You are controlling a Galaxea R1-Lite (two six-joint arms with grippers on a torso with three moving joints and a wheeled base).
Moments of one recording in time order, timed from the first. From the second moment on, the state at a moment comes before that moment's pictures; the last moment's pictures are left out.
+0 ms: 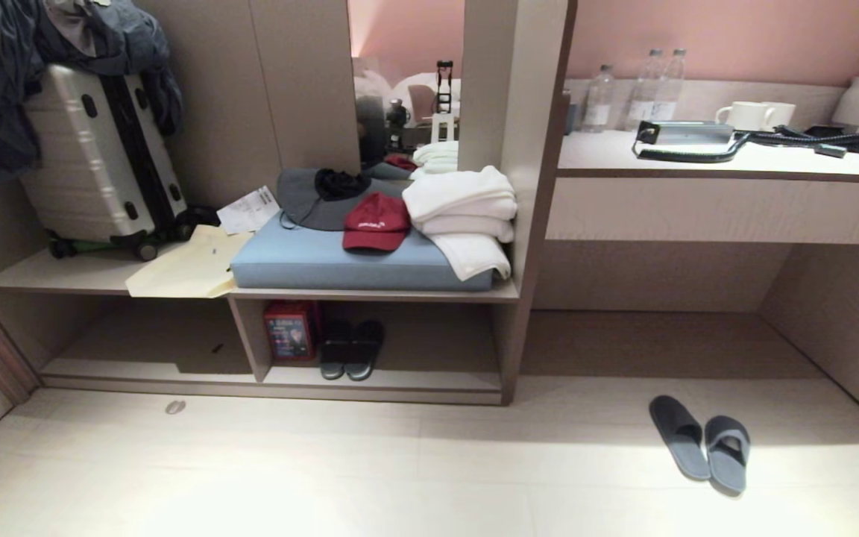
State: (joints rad) left arm 0.00 0.00 0.00 0.00 0.00 -0.01; right arm 0.00 0.00 0.00 0.00 0.01 -0.01
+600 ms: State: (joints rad) left arm 0.00 0.00 0.00 0.00 0.00 -0.01; right arm 0.00 0.00 0.00 0.00 0.01 -0.01
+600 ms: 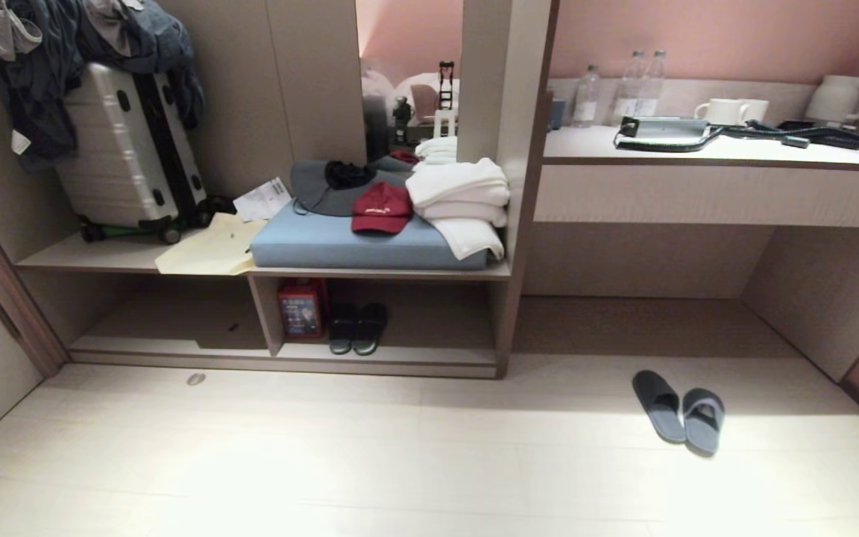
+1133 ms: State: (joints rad) left arm 0.00 0.00 0.00 0.00 0.00 -0.01; right arm 0.00 0.00 0.00 0.00 0.01 -0.01
